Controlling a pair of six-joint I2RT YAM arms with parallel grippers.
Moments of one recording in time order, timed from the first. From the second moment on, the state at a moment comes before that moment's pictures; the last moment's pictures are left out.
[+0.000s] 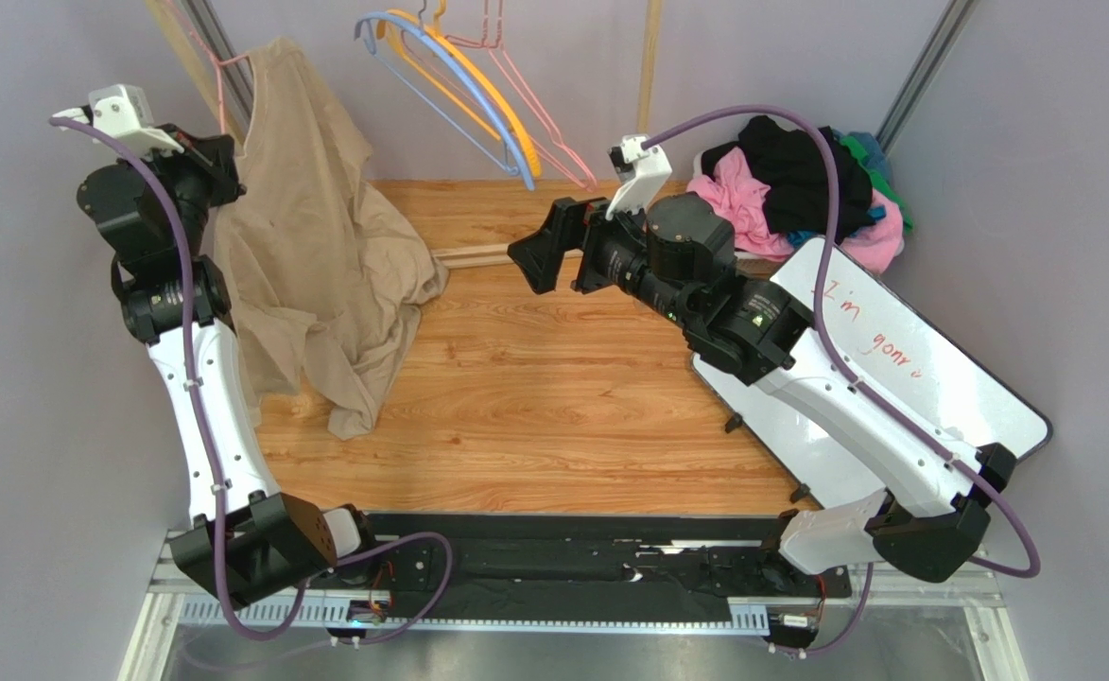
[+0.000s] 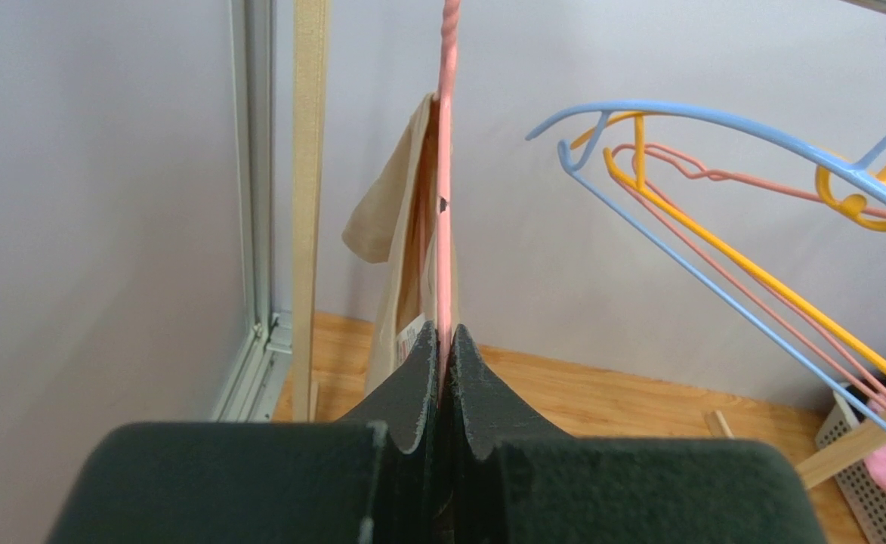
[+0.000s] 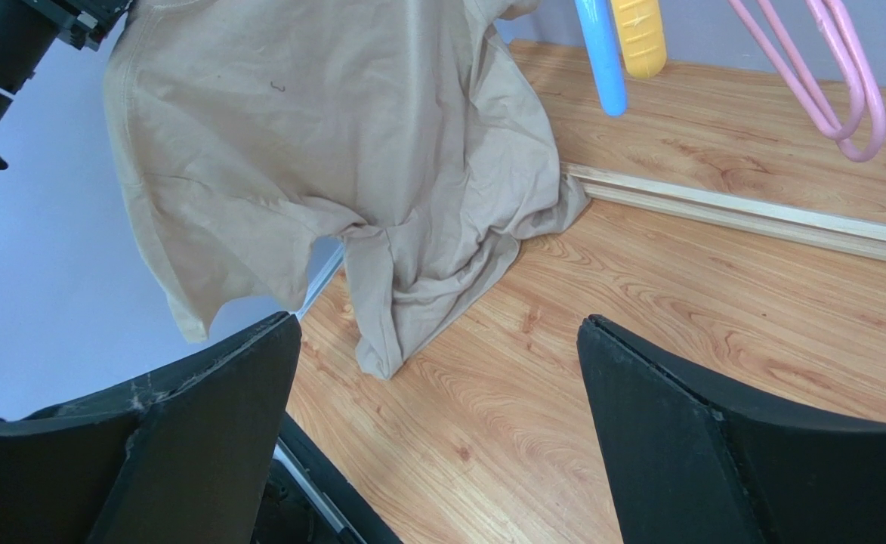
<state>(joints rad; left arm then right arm) 0.45 1.22 1.44 -0.06 0.38 -0.30 0.90 1.36 1.63 -0.38 0.14 0.47</state>
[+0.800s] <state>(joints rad) 0.45 1.25 1.35 -0.05 0.30 -0.14 0.89 1.36 1.57 -0.39 0.11 0.47</state>
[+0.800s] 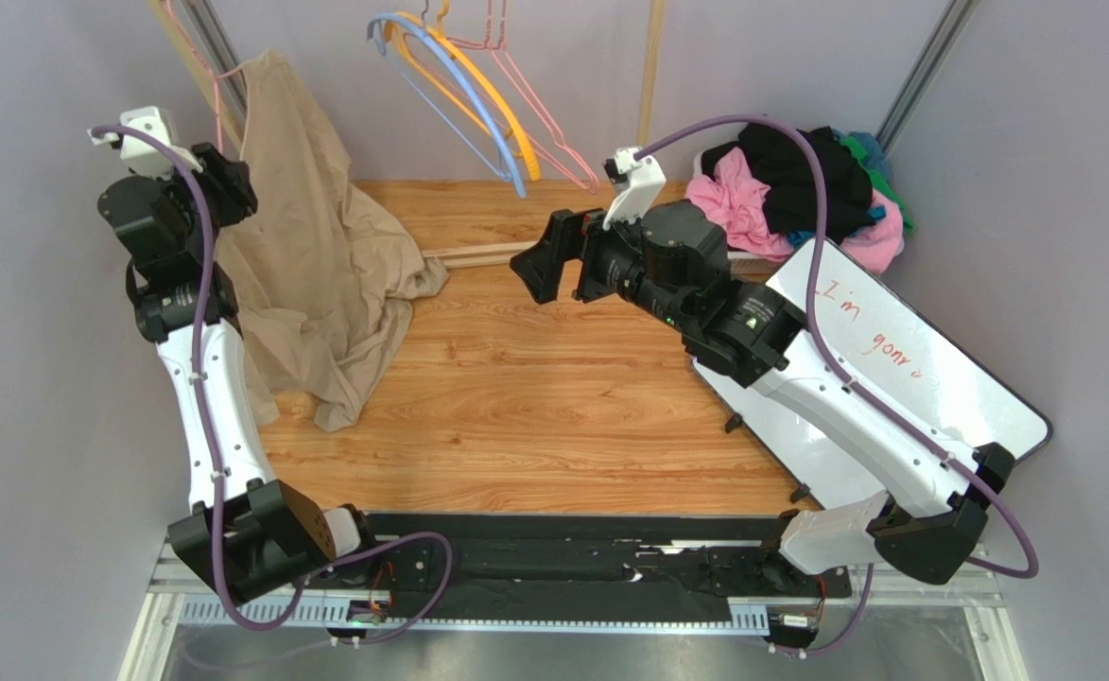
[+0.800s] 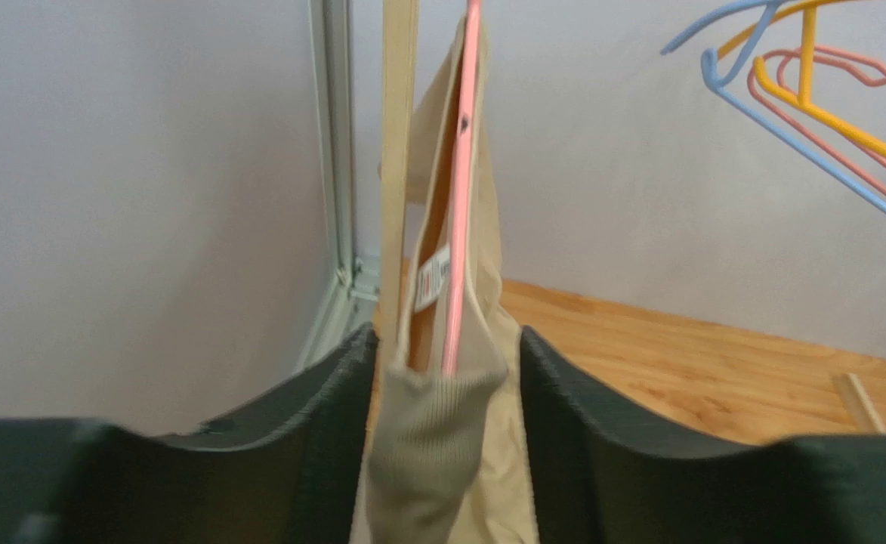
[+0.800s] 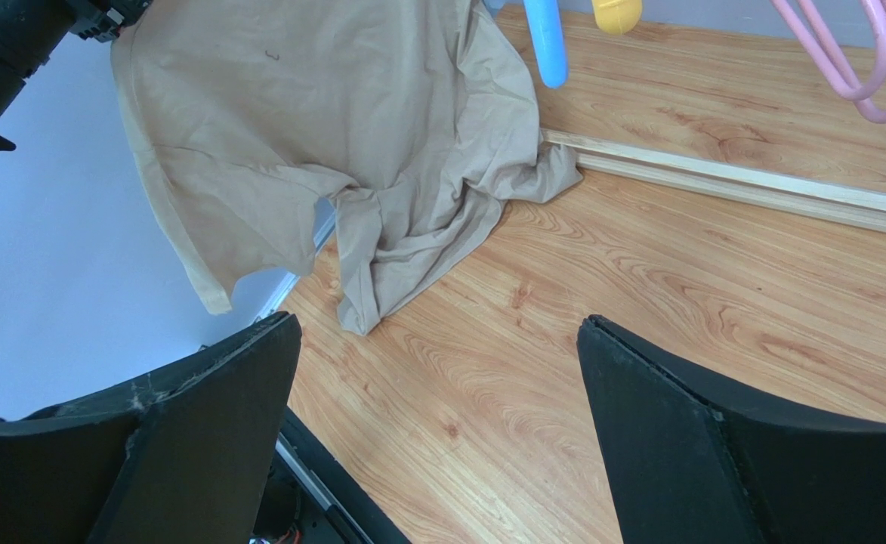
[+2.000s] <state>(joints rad) -0.27 1.06 1.59 -0.99 0.21 0.23 0.40 0.67 1.22 -0.65 0.23 0.12</state>
